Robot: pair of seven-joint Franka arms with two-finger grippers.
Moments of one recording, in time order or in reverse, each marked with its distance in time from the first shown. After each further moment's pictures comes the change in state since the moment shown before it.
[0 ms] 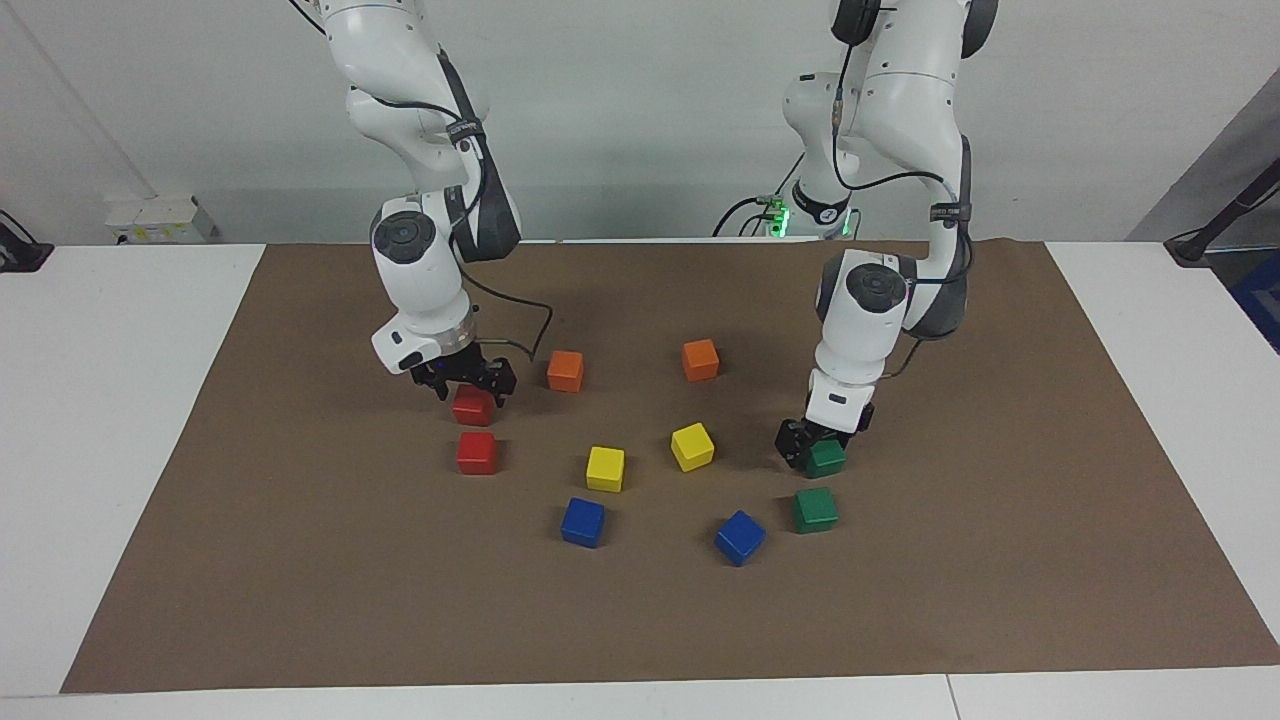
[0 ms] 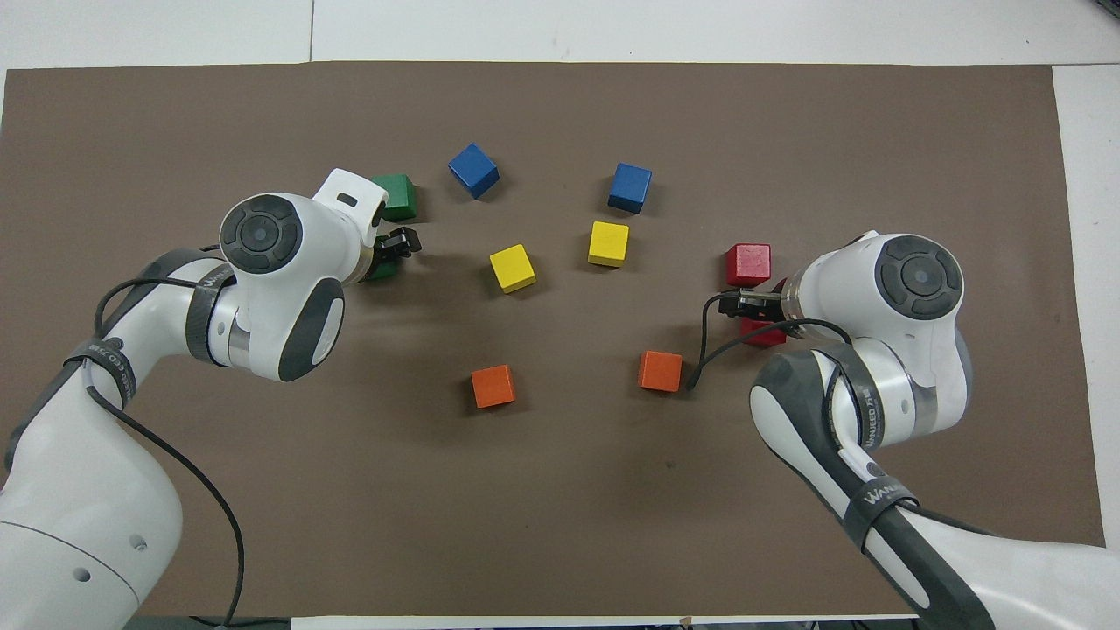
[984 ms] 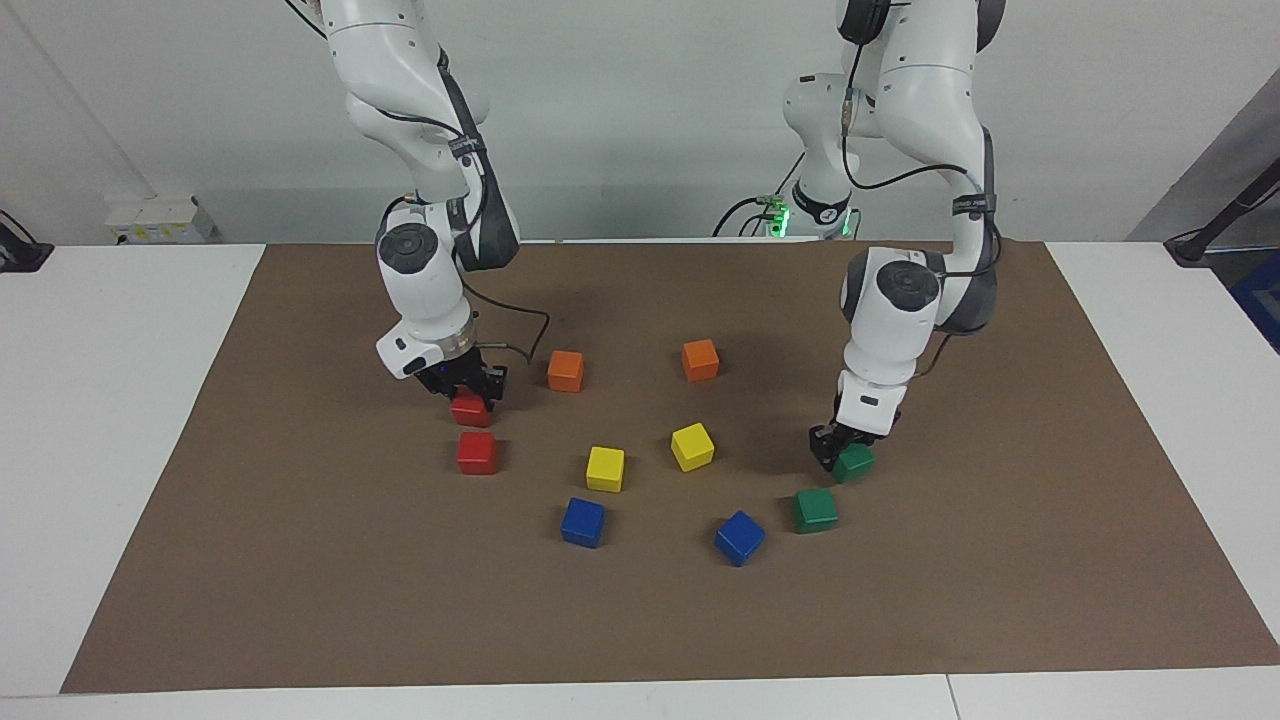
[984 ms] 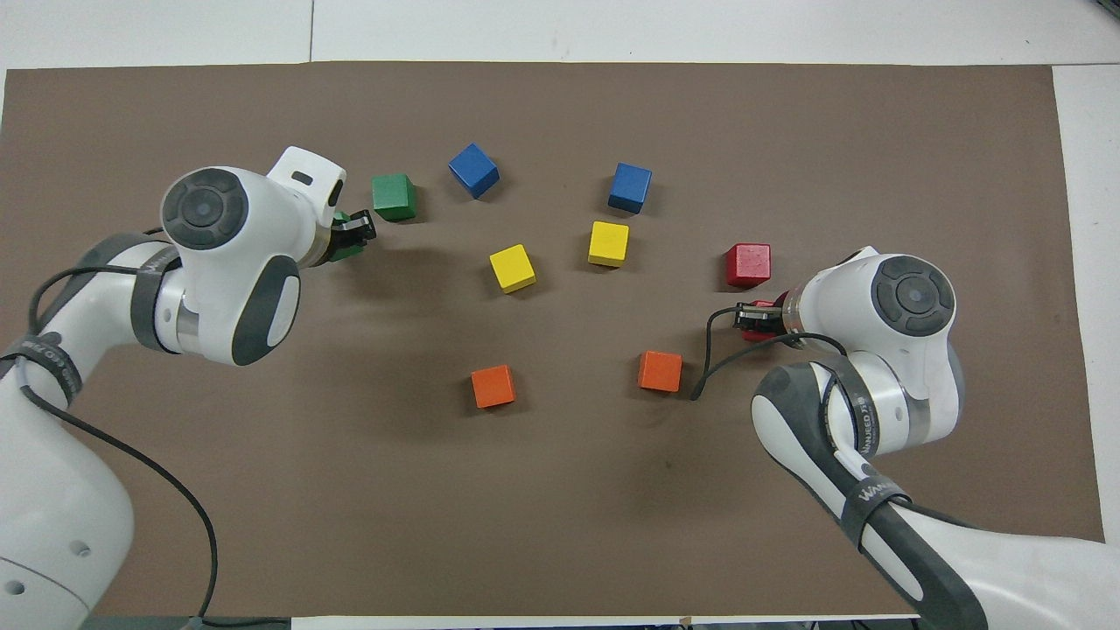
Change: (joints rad) left arm 0.078 -0.045 0.007 0.057 0.015 -0.108 0.075; right arm -0.020 0.011 -0.008 -0.035 -0.003 0.040 -0.041
